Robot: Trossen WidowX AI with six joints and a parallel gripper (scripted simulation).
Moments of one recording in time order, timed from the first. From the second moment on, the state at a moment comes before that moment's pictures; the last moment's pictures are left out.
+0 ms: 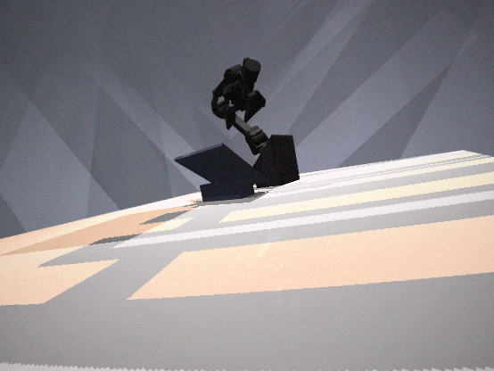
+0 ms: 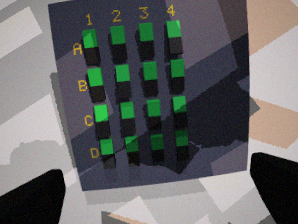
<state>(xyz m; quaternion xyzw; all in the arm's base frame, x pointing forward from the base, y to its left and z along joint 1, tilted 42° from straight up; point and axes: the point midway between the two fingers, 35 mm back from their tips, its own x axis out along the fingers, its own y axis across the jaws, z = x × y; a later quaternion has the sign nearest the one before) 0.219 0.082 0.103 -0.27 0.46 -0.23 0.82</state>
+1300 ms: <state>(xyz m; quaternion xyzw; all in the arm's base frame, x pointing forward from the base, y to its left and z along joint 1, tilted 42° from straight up) 0.322 -0.014 0.073 -0.28 0.44 -0.22 0.82</state>
